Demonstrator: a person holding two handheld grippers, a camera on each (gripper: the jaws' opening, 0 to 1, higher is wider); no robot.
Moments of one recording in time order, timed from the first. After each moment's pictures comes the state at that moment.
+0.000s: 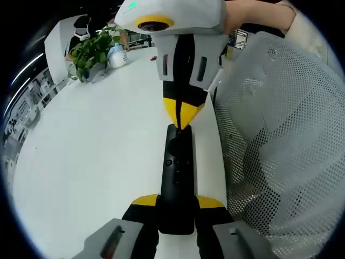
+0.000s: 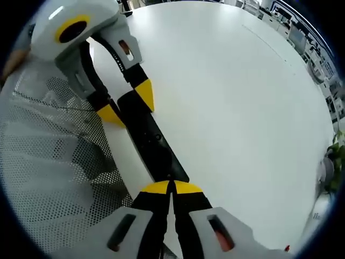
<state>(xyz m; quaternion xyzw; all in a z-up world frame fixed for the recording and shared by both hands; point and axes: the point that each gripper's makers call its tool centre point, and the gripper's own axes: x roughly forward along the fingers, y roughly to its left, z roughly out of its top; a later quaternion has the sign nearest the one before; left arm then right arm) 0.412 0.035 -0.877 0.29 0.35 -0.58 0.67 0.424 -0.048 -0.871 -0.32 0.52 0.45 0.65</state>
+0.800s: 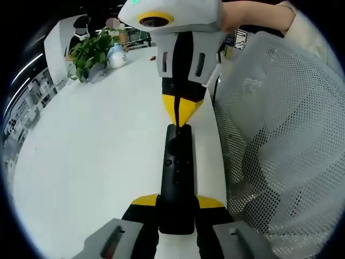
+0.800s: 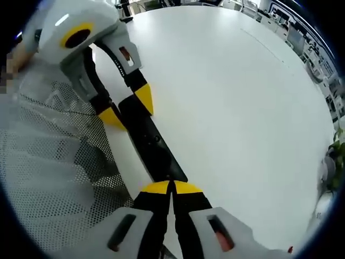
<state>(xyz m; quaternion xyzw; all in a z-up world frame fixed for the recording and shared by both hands) 0.412 0.035 -0.877 0.30 0.35 -0.59 0.67 0.424 -0.046 -0.865 -0.30 0.51 0.47 0.66</state>
